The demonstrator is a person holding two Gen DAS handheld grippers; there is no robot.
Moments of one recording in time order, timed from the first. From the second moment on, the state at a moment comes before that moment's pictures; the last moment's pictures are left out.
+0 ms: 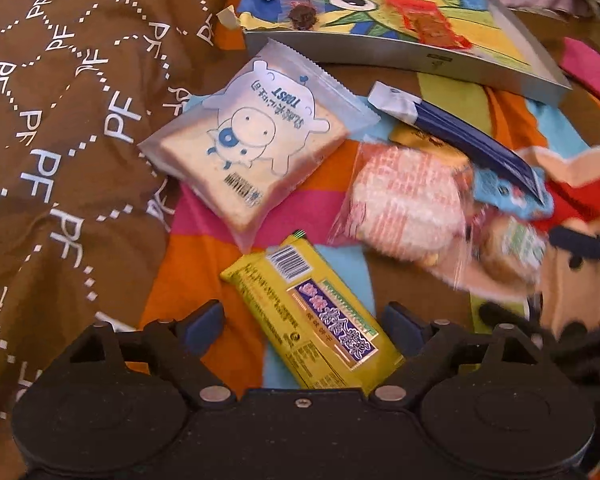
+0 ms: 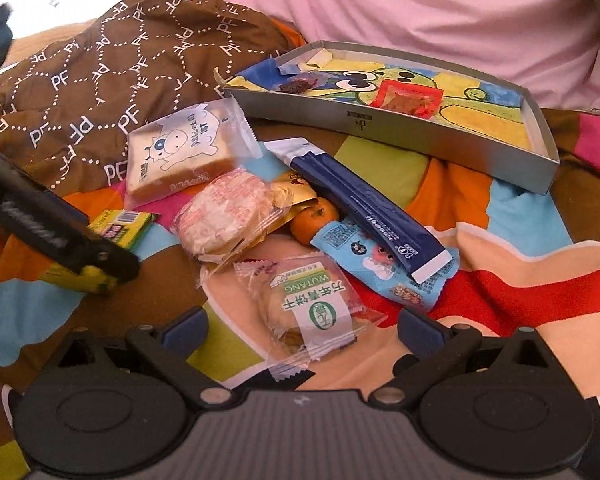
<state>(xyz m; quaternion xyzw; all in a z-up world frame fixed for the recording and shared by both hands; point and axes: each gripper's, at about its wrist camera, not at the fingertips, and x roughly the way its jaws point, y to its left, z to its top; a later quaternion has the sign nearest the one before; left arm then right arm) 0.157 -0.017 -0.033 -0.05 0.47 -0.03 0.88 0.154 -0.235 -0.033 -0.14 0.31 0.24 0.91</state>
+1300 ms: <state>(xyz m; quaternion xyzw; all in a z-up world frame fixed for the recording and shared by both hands) 0.137 -0.015 -0.031 -0.07 0.47 -0.03 0.88 0.126 -0.207 -0.029 -0.17 0.30 0.29 0.89</state>
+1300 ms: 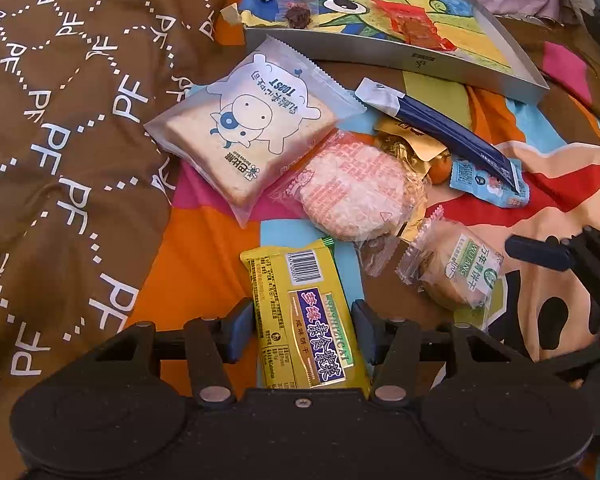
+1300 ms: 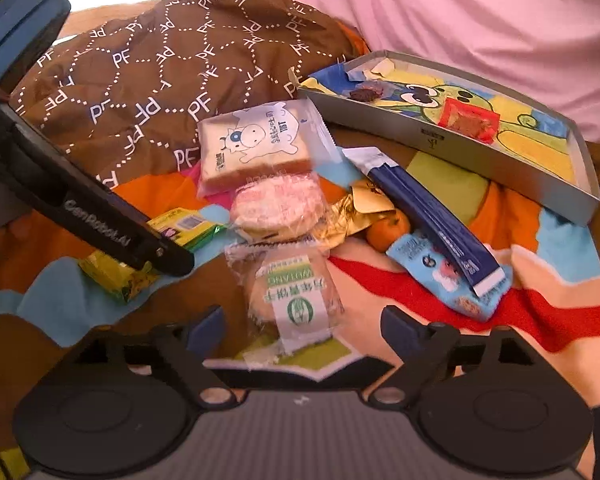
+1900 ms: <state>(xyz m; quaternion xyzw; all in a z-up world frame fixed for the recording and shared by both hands) 0.138 -0.019 -0.030 -0.06 0.47 -0.03 0.88 0.124 -0.197 -0.033 -0.18 0.31 0.28 0.89</state>
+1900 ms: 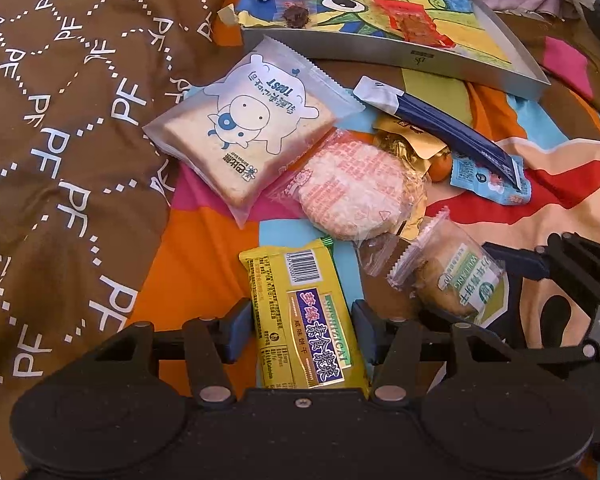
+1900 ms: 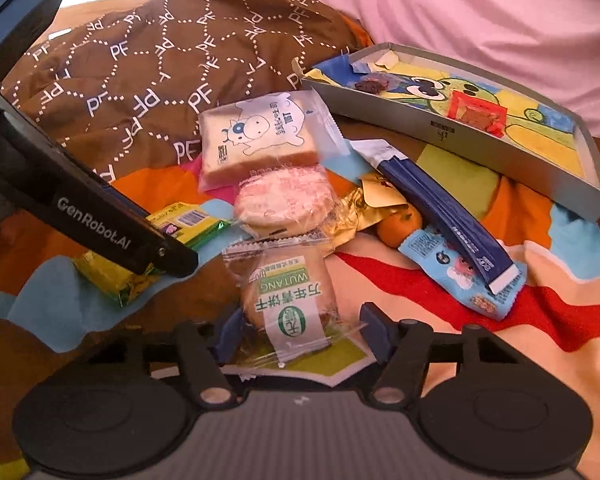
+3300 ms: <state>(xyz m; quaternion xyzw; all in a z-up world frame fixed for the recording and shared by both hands) 0.144 -0.034 0.023 -0.08 0.36 -0.07 0.93 0.096 -0.211 -0.004 -0.25 0.15 0.16 0.94</state>
